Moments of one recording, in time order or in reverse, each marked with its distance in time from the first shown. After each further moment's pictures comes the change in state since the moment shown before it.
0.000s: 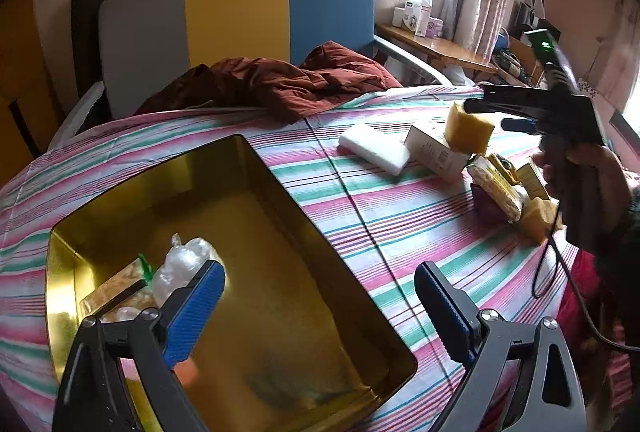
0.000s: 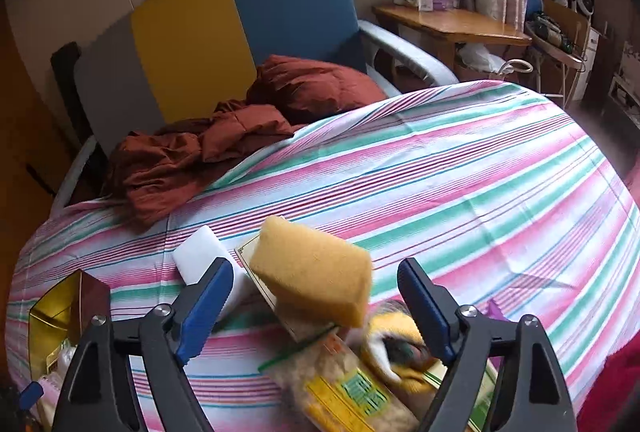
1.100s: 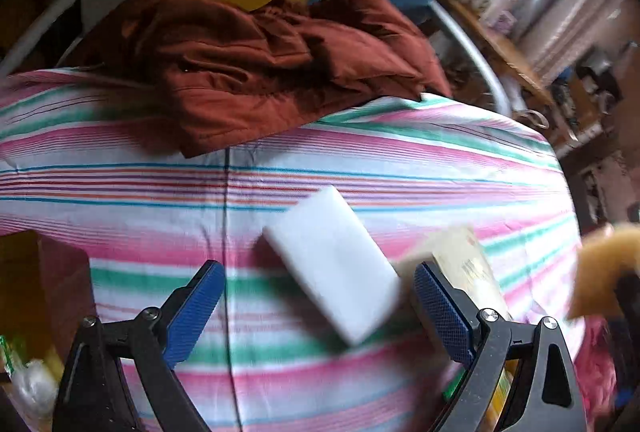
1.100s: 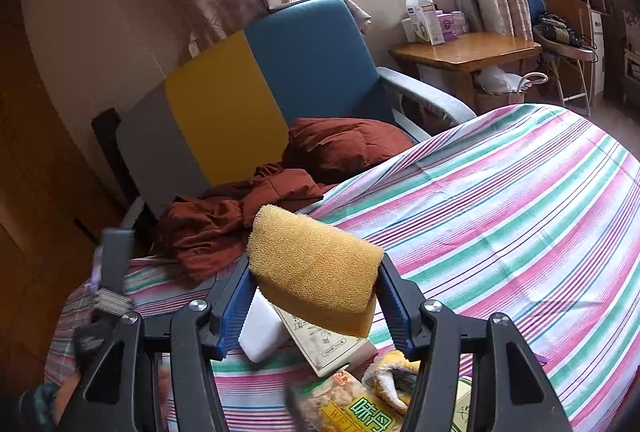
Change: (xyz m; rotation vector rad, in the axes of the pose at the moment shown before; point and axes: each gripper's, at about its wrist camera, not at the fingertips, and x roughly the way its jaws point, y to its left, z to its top) left arm 0.209 -0.040 0.148 -0.343 0.280 -0.006; right arm -0.043 -0.036 0.010 0.104 -0.214 0.232
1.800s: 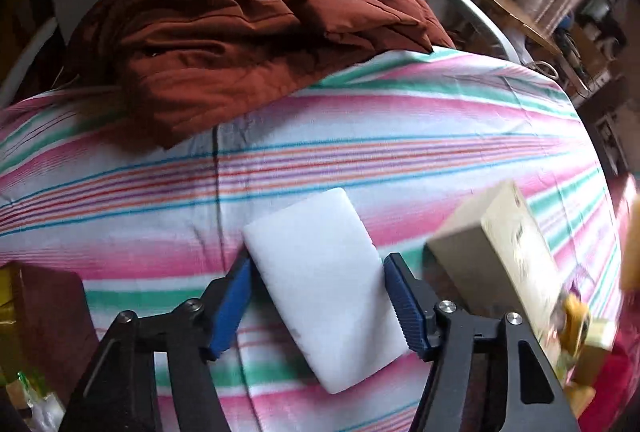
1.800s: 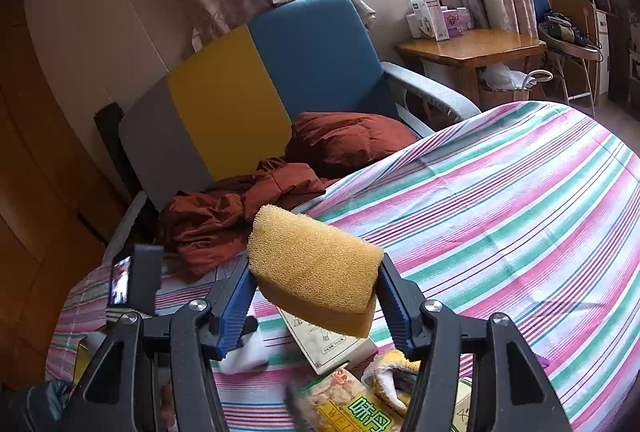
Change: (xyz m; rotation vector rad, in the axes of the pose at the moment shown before) left arm 0.014 -0.002 -0.024 0.171 0.050 0.063; right arm 0.005 -0.001 -0.005 -0.013 0.023 -0.001
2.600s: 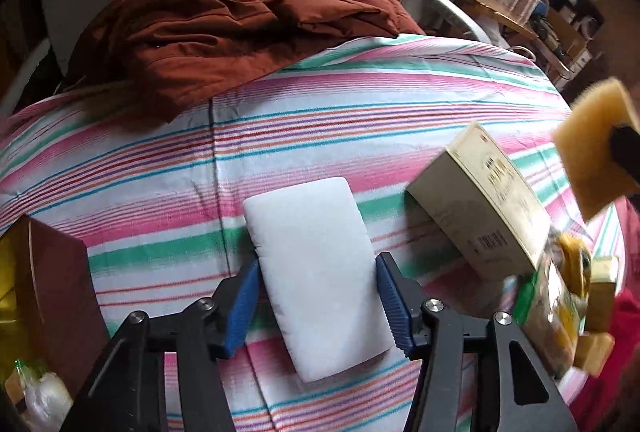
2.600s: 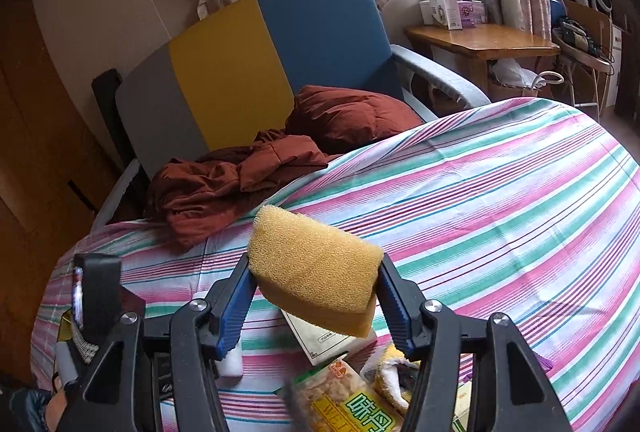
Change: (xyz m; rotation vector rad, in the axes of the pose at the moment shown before) left arm -0.023 -0.005 -0.050 0.092 -0.057 -0.019; right arm 0.019 0.010 -0.009 -0.085 0.080 -0.014
